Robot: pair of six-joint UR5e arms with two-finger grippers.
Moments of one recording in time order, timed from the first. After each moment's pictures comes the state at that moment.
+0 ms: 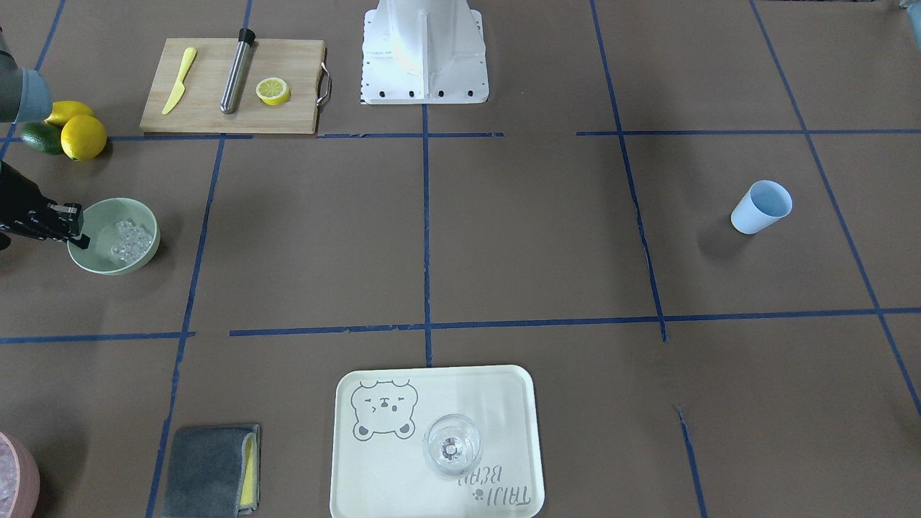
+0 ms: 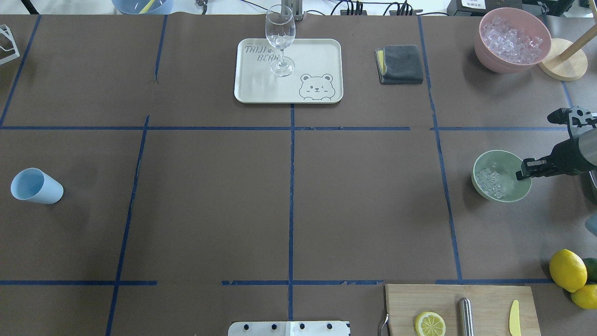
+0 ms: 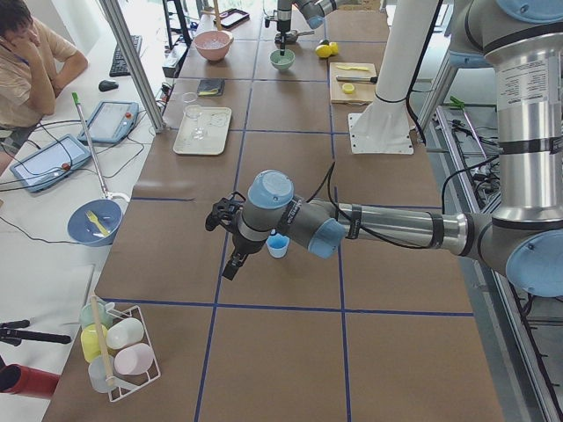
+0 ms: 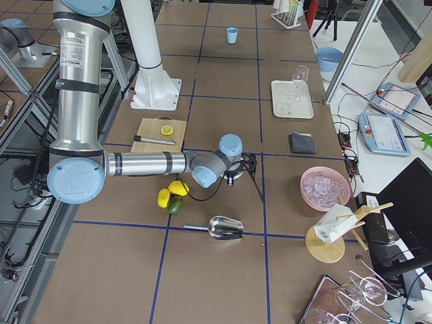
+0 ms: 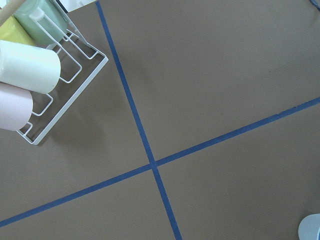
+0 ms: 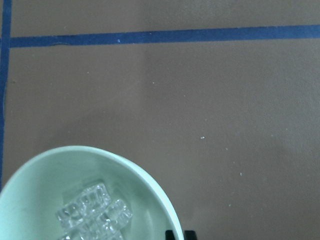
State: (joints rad) left arm -1.49 -1.42 -1.80 -2.02 -2.24 -0.04; right arm 1.00 -1.66 1.61 -0.84 2.28 0.83
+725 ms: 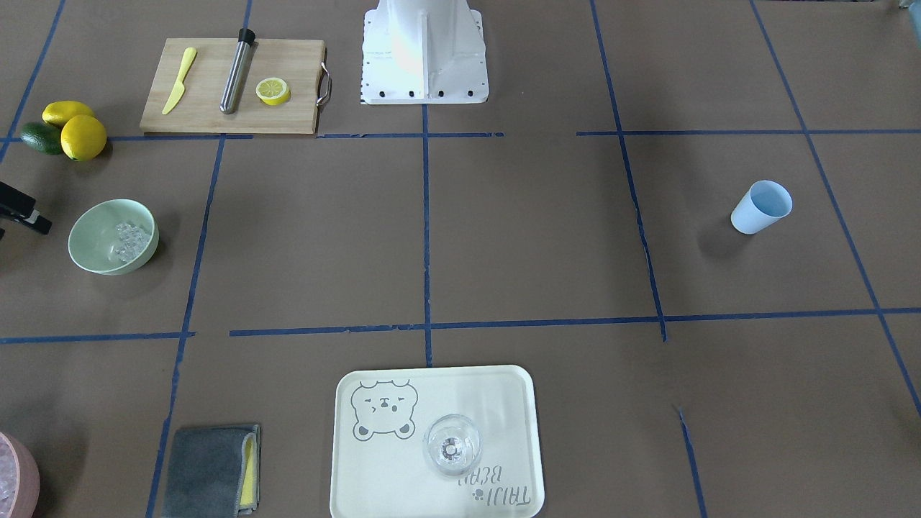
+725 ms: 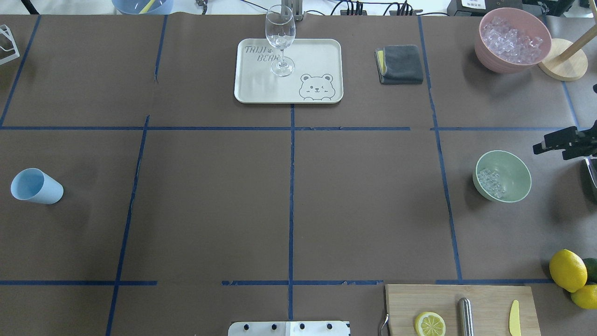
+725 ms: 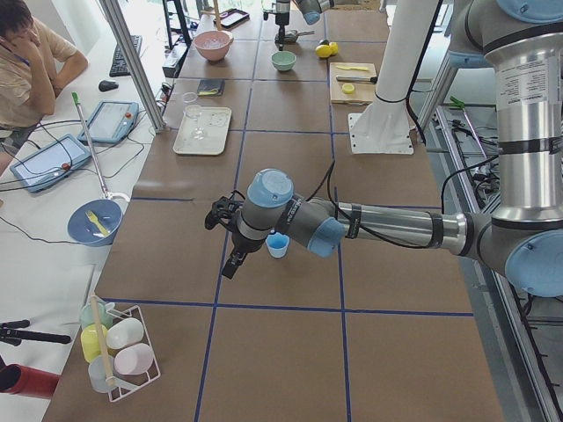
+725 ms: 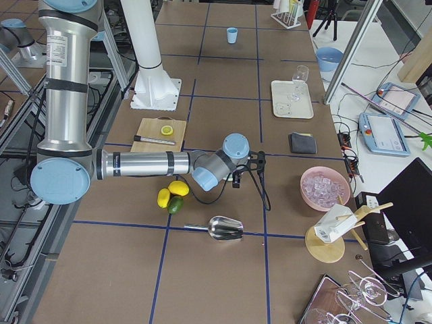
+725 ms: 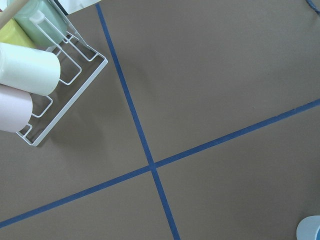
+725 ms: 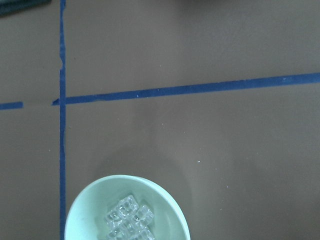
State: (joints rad) left arm -1.51 -1.44 -1.81 -1.91 -2.29 -0.04; right arm 1.24 -1.65 1.64 -0.87 2.48 0.81
